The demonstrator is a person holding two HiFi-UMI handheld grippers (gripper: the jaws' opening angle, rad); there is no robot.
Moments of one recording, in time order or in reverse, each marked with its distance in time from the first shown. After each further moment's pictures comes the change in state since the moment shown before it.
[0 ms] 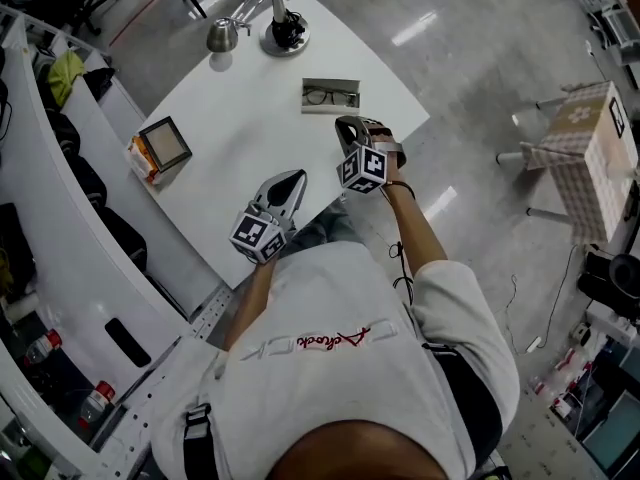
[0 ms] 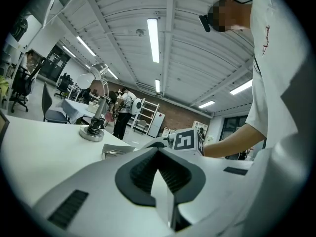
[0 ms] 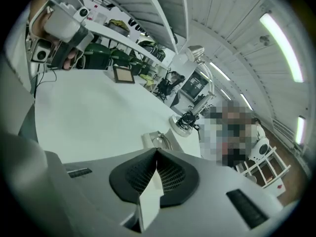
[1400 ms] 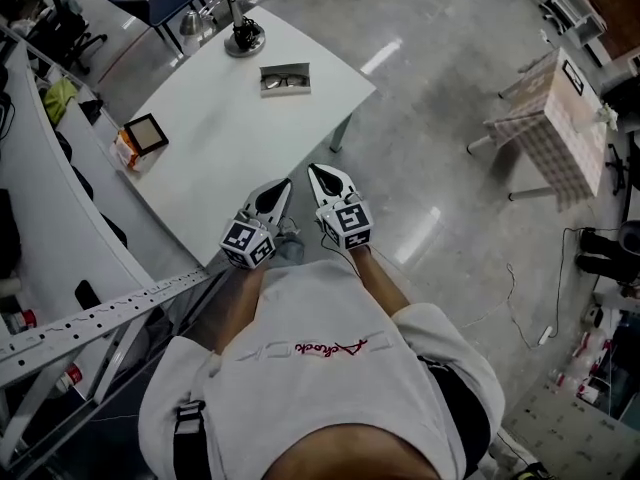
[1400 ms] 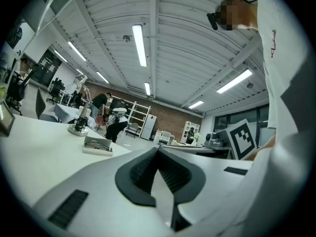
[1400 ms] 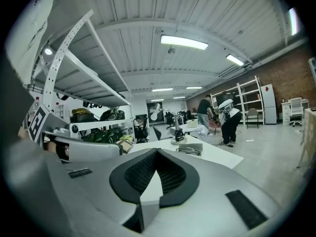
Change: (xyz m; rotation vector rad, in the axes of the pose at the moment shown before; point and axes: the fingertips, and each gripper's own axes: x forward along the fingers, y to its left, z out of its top) left arm -0.053 -0.136 -0.043 0.072 -0.039 -0.066; right arm -0.234 0.100 0.038 0.857 -0.486 -0.179
